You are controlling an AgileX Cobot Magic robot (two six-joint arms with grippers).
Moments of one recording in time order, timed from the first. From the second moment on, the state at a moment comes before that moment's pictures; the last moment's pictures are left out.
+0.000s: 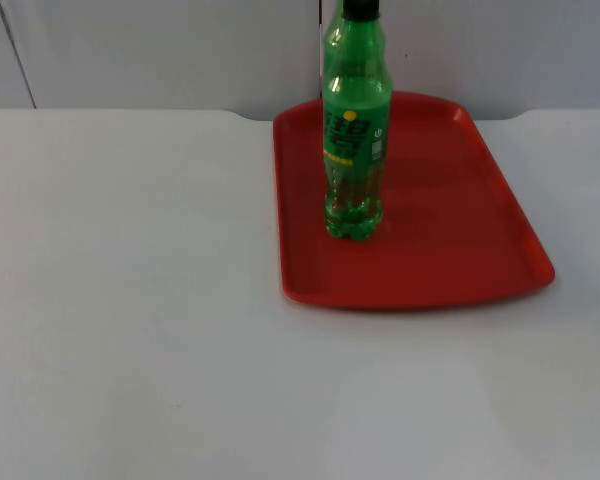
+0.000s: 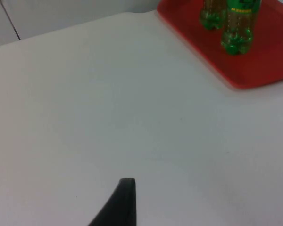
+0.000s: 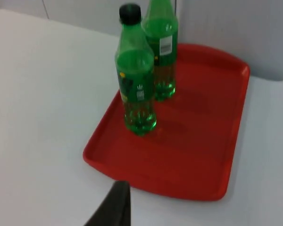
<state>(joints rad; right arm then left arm) 0.49 0.68 -0.67 -0.07 0.52 0.09 -0.43 0.00 -0.50 0.09 1.08 -0.03</state>
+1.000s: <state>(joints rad) 0.49 0.09 -0.67 -0.05 0.94 0.00 -0.43 0.00 -0.50 0.09 1.08 -0.03</state>
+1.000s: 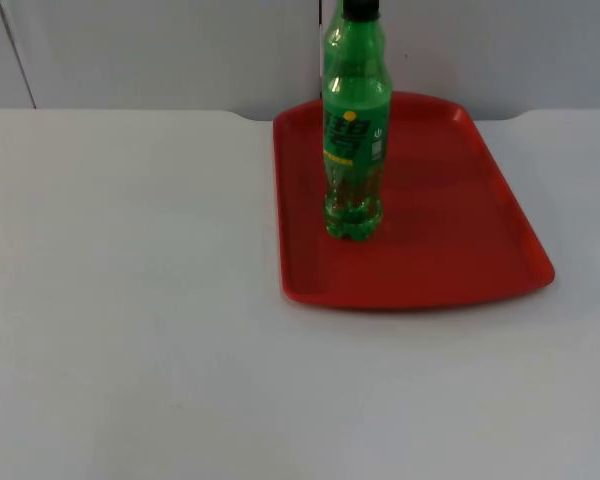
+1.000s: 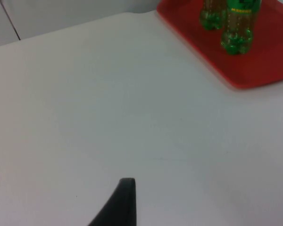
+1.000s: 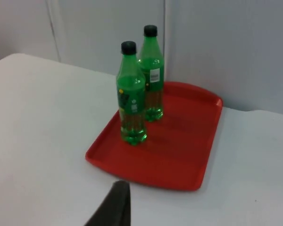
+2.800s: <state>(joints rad) 0.49 0.00 -0.52 0.00 1.08 -0.04 -0.43 0.00 -0.50 0.09 1.08 -0.03</state>
